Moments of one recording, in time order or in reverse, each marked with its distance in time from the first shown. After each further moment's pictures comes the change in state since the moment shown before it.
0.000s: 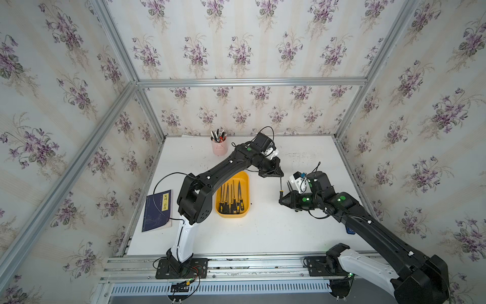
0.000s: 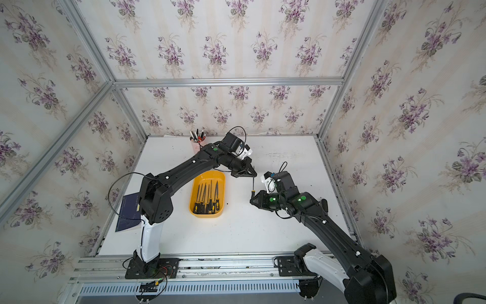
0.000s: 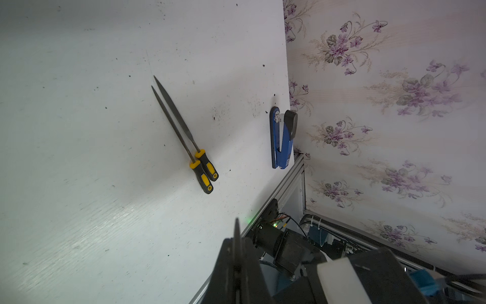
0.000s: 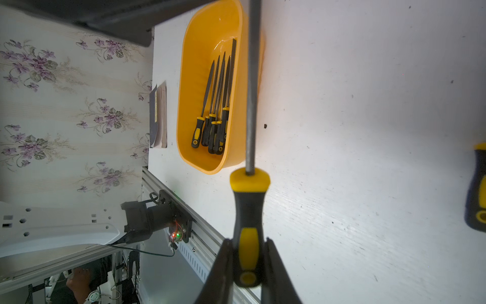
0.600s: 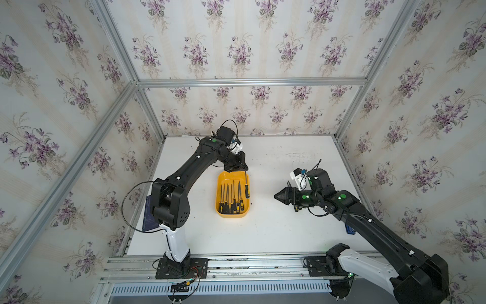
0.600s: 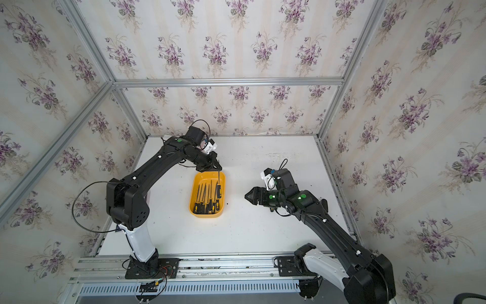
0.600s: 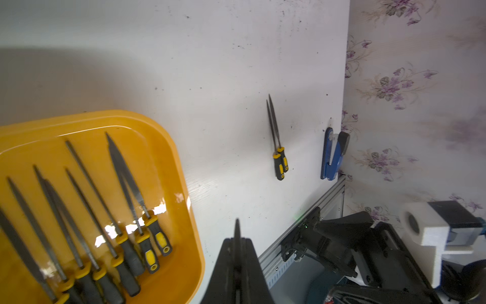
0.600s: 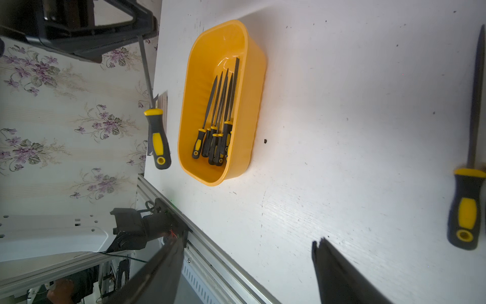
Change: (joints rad) left arm 0.304 -0.235 -0.218 -0.232 -0.102 0.254; right arm 0.001 0.013 0.038 0.007 0.040 -0.023
